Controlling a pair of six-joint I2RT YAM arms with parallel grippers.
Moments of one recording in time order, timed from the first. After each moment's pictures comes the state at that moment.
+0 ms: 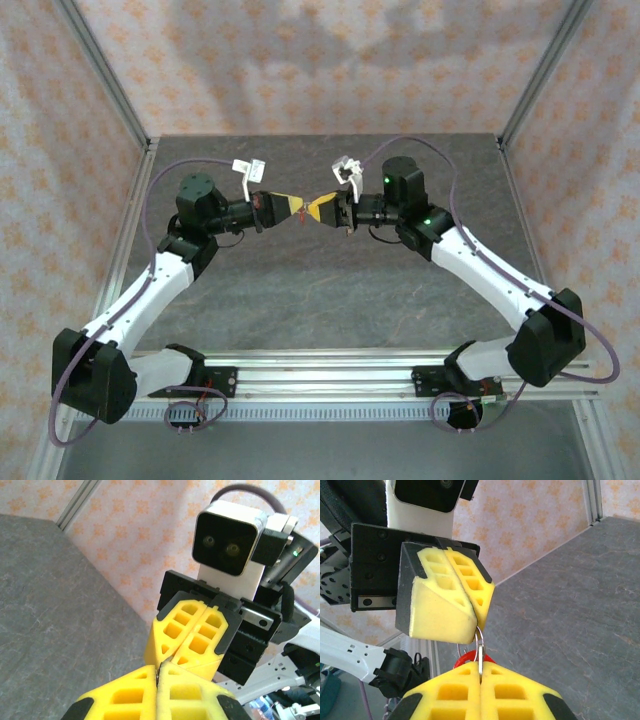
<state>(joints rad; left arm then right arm) -0.27 1.17 0.87 0.26 0.91 -0.74 0.59 1.35 1.13 -0.06 -0.78 0.27</state>
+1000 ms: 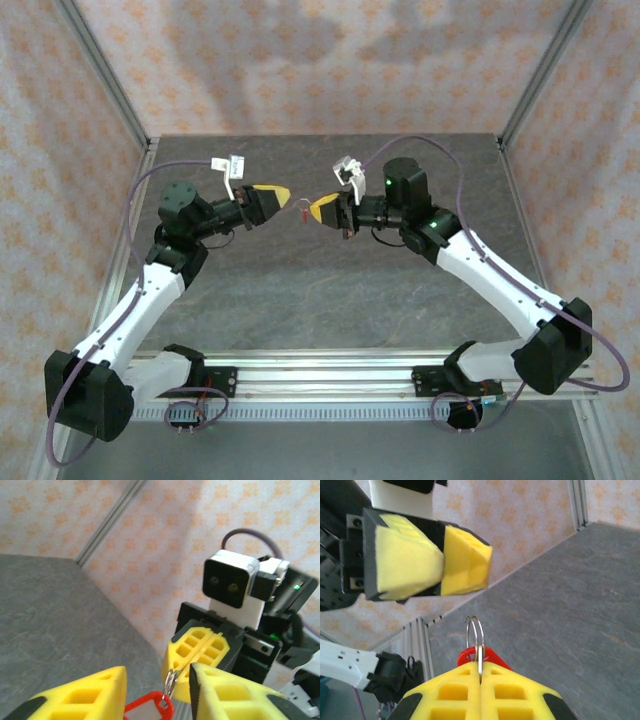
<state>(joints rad) -0.23 1.07 0.85 0.25 0.83 -0.73 0.62 1.30 1.19 -0.23 -0.68 0.19</state>
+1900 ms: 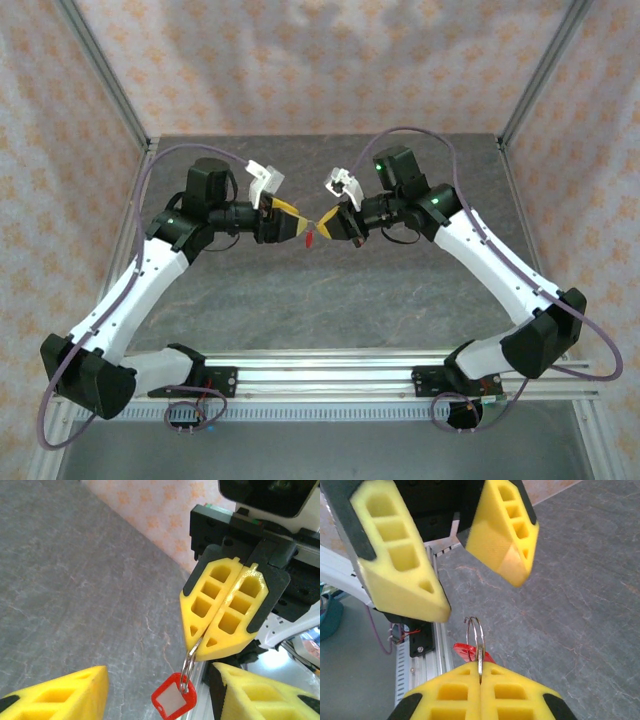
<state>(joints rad) -0.34 1.20 1.17 -0.52 0.86 -0.14 0.60 1.41 1.43 -0.75 -0.81 -0.15</state>
